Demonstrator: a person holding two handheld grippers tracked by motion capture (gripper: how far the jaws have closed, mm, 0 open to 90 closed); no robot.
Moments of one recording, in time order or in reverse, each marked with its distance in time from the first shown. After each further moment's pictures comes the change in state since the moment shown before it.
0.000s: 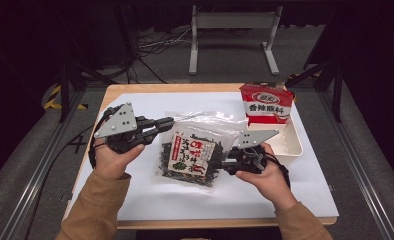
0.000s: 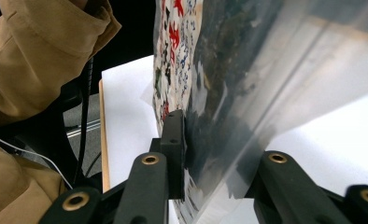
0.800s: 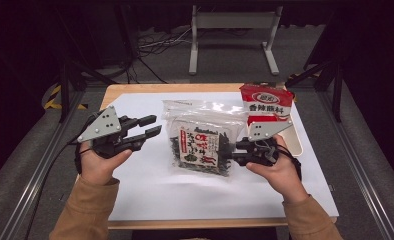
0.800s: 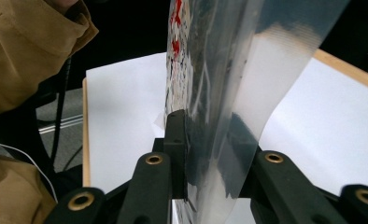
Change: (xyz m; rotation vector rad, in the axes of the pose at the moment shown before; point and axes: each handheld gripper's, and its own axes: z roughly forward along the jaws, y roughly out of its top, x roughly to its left) left arm 0.002 -0.017 -0.025 0.012 0.078 -0.087; right arm -0.009 0.018 -0.030 0.003 -0.065 -0.072
